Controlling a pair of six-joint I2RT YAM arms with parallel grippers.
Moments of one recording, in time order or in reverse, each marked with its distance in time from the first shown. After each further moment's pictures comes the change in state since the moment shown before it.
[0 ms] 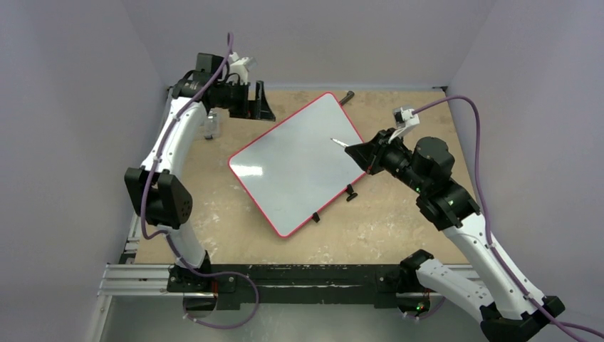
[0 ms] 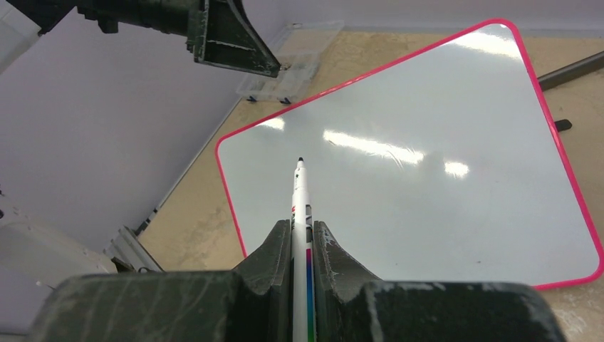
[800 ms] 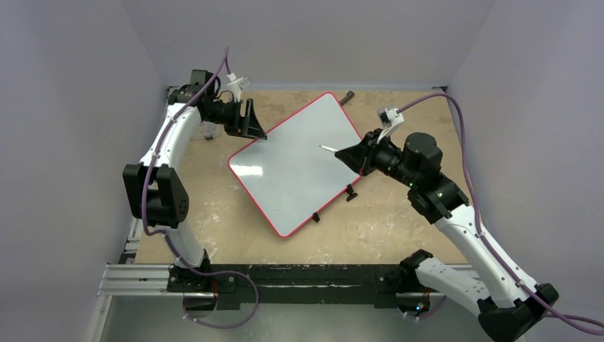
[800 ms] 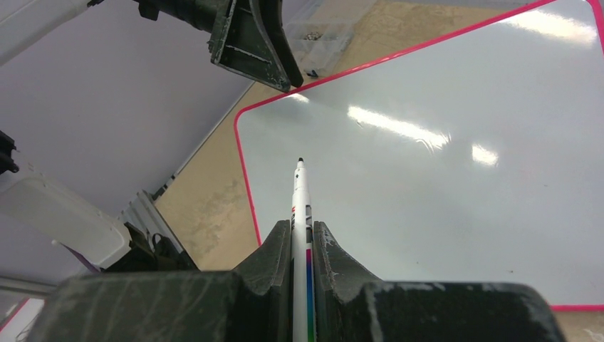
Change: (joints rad) left arm 0.109 -0.036 -0.196 -0.075 0.238 0.145; right arm 0.000 0.063 -0.030 0.054 -0.125 -0.019
